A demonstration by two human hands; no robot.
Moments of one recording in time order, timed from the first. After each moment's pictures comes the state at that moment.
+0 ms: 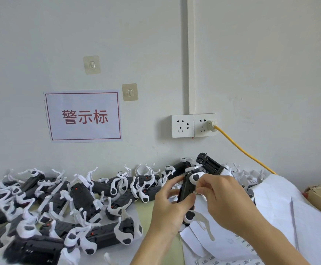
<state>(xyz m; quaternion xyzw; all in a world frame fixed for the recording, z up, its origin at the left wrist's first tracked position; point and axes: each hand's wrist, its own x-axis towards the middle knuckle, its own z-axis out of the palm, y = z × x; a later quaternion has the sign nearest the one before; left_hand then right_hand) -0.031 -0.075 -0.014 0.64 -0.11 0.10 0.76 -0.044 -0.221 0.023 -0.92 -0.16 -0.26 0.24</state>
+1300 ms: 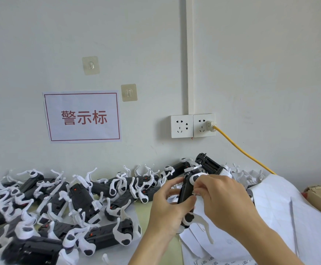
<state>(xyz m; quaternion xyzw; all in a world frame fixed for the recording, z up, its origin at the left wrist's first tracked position) -0.031 -0.074 -0.013 0.65 -0.10 0.11 0.75 -0.044 -0.217 0.020 -0.93 -0.15 -0.31 0.14</state>
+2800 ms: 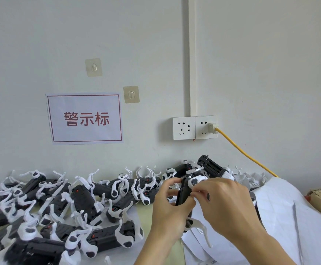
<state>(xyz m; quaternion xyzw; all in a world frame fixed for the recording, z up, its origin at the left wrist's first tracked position) -0.033 -0.076 -0.012 0.68 -0.08 0.14 0.71 -0.050 -0.208 0.019 -0.88 -0.17 -0.43 0.14</state>
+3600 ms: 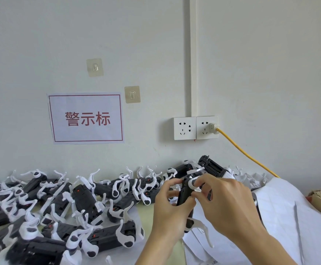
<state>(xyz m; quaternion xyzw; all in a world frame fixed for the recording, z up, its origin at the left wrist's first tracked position) -0.031 -0.075 -0.014 0.66 -0.06 0.12 0.74 -0.045 -0.208 0.015 -0.88 -0.15 -0.40 0.20</state>
